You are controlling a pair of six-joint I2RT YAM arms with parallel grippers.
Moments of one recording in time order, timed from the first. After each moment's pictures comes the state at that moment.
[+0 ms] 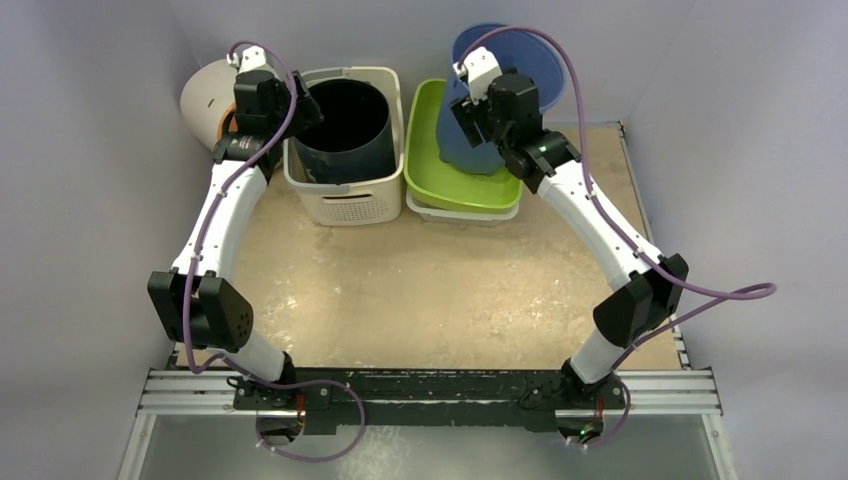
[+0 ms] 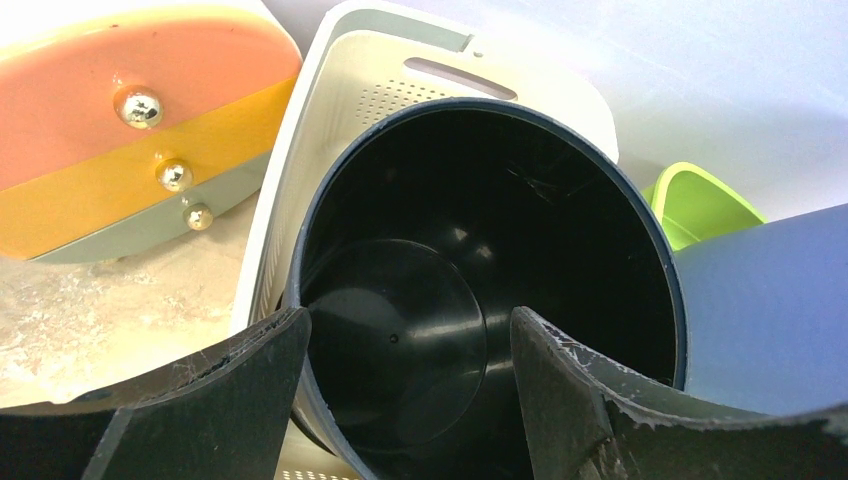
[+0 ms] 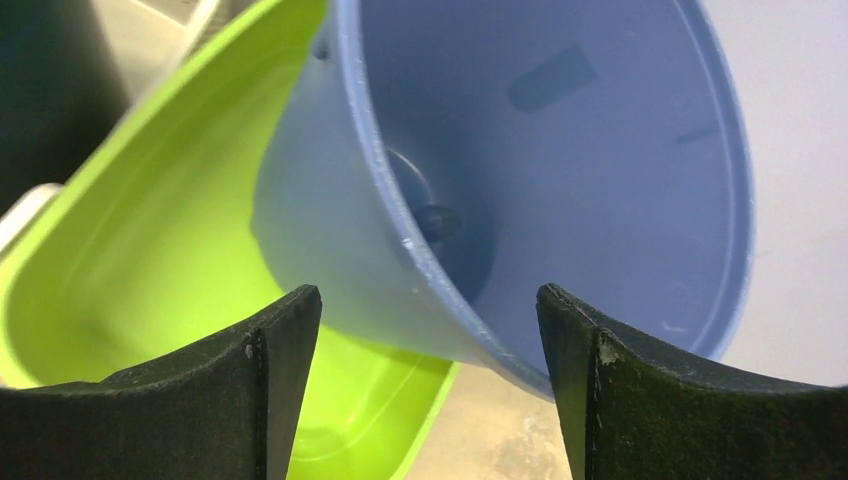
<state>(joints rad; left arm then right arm) -0.09 1.58 1.62 -0.38 -0.13 -0.43 0.51 1.66 1.79 -0.44 0.32 -0.35</state>
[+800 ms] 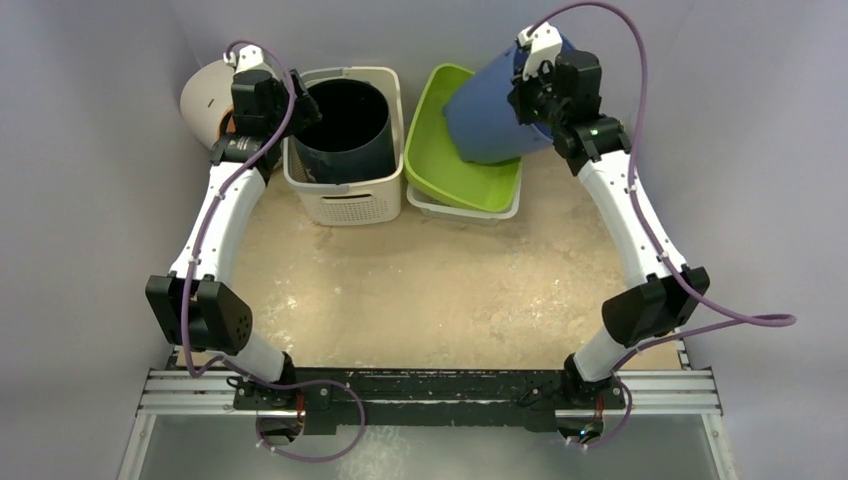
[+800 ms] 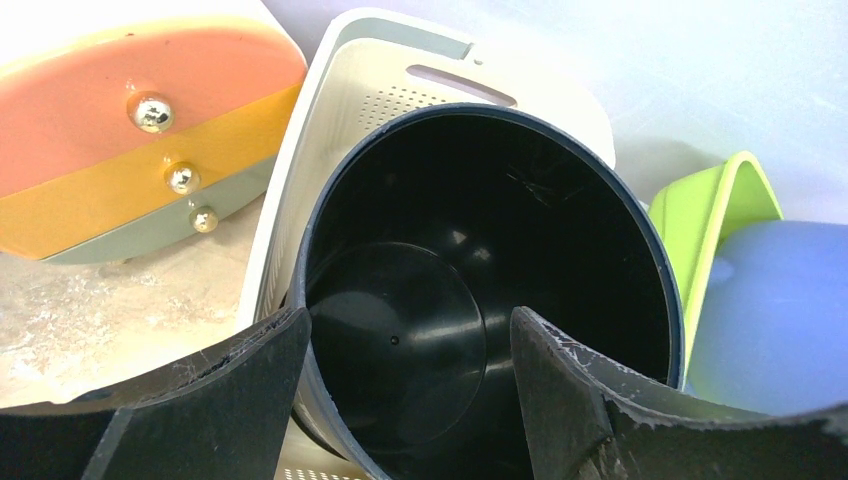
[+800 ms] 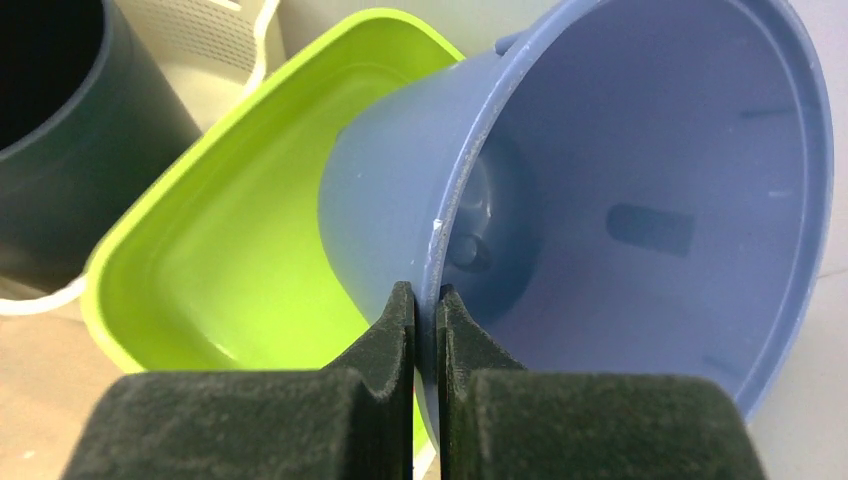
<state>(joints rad) -0.09 1.57 1.62 -0.38 -0.14 -0.43 0.30 1.63 1.81 -0.45 0.00 -0.17</state>
